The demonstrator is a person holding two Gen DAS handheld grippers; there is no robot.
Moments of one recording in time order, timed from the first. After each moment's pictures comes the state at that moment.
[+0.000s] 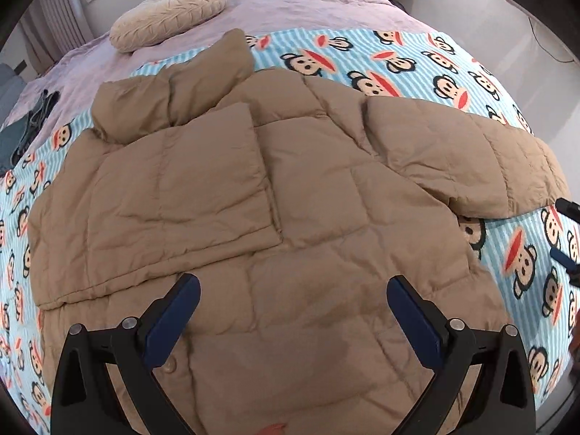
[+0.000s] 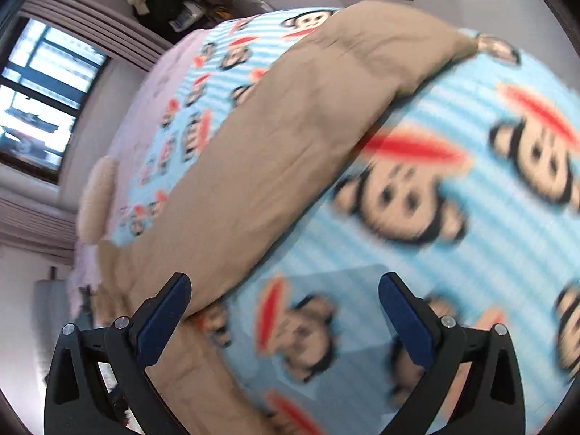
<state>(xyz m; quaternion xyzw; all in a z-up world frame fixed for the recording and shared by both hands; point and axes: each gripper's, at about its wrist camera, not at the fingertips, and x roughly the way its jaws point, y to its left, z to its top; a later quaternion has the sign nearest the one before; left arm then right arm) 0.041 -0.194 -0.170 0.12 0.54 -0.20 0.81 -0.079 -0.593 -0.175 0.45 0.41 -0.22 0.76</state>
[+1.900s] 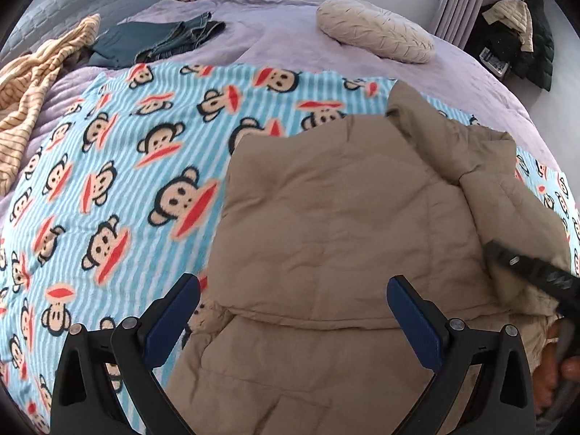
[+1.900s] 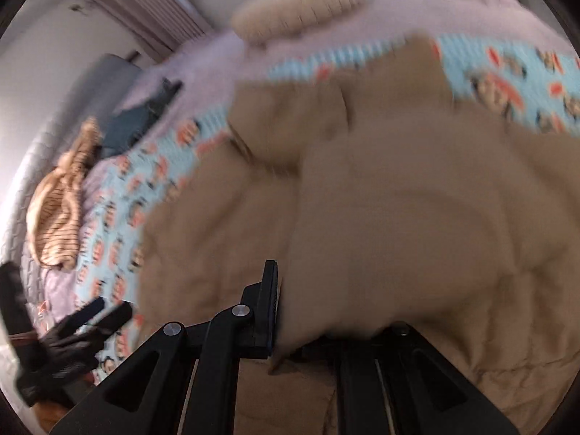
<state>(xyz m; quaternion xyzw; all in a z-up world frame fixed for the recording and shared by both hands) 0.121 0.109 -0.173 -0.04 0.52 -0.02 0.86 0.196 -0.206 -0.195 0.20 0.53 0.09 0.82</state>
